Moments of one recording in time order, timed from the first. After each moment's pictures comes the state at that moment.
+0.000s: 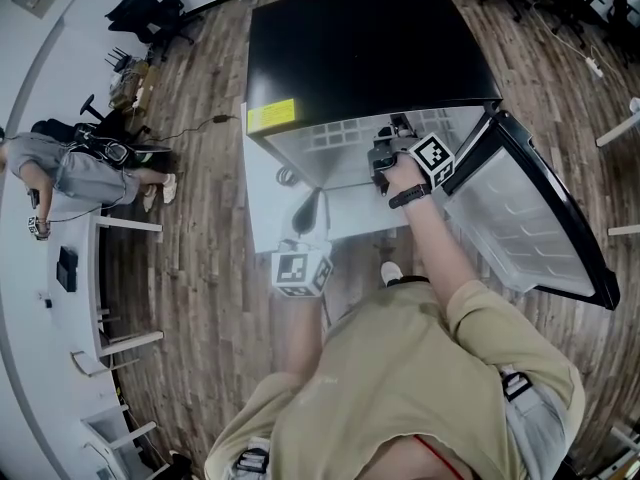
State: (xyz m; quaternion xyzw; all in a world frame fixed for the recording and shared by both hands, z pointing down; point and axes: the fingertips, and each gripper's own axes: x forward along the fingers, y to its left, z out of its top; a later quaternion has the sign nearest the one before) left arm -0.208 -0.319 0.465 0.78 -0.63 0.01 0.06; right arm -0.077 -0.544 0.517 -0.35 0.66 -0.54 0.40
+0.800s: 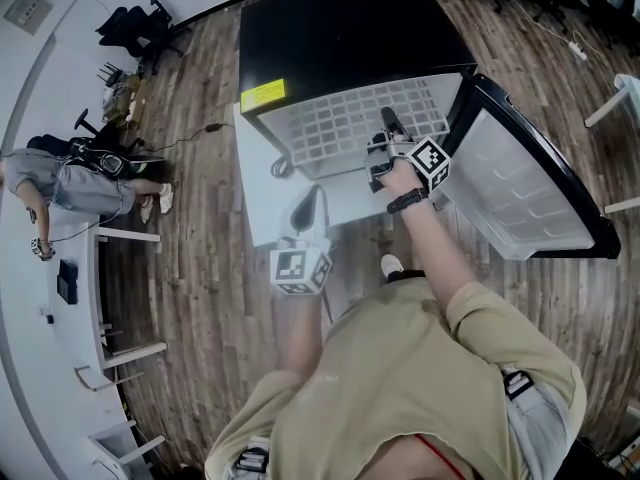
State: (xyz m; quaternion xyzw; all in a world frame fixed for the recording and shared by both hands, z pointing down) left arm -0.192 -0.271 0.455 0.79 -0.60 0.00 0.05; right arm -0.059 -0.474 0.520 -0.34 0.63 -0.56 0.42
